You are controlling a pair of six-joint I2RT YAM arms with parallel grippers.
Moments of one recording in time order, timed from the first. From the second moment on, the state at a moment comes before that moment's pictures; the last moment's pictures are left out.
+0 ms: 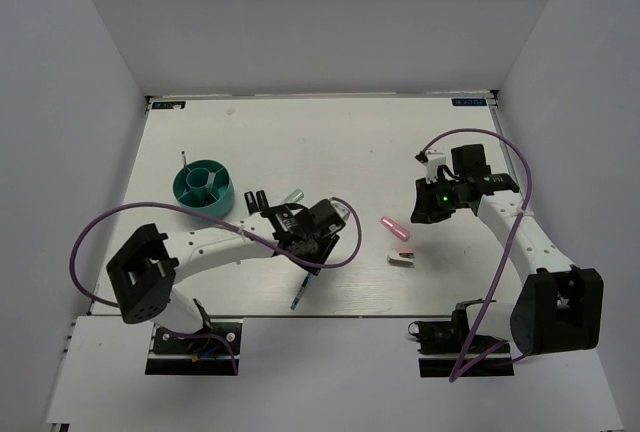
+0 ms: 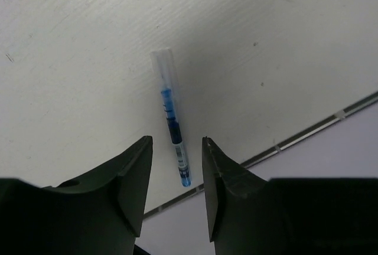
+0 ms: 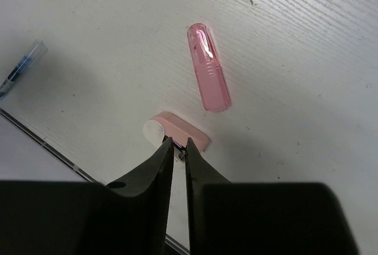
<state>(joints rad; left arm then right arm) -1.05 1.49 1.05 -0.73 -0.09 -0.40 0.15 1.25 0.92 -0.75 -0.49 -0.19</state>
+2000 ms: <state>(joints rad) -0.69 0.95 0.83 -0.48 -0.57 -0.43 0.15 1.25 0.92 -0.75 -0.50 -0.19</state>
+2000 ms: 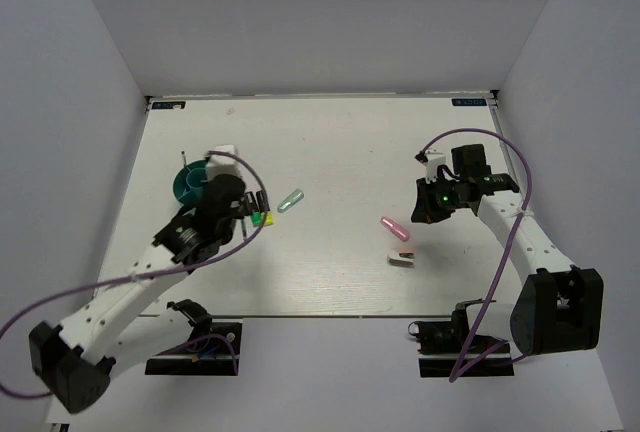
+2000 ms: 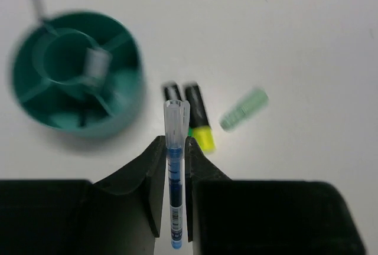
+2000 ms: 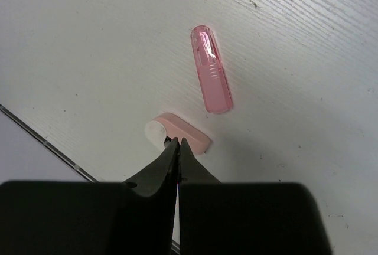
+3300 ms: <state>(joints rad) -0.26 1.09 0.46 0.58 -0.75 0.04 0.15 1.27 0.92 -0.74 -0.51 -0.20</state>
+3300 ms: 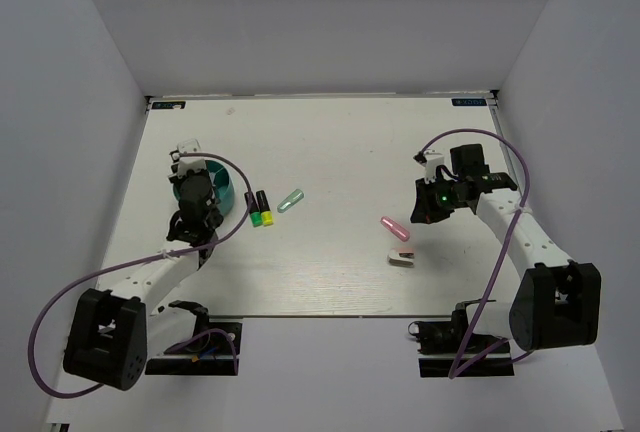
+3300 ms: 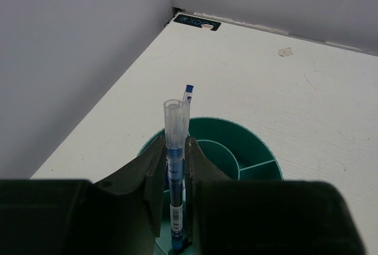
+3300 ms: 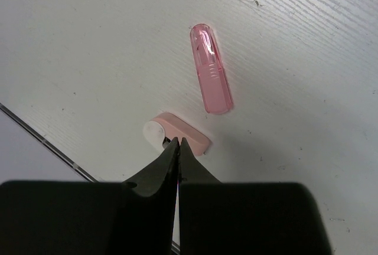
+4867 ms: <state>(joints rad) -0.58 0.78 0.74 -0.81 -0.08 -0.29 0.40 1.72 1.11 -0.72 -0.26 -0.46</state>
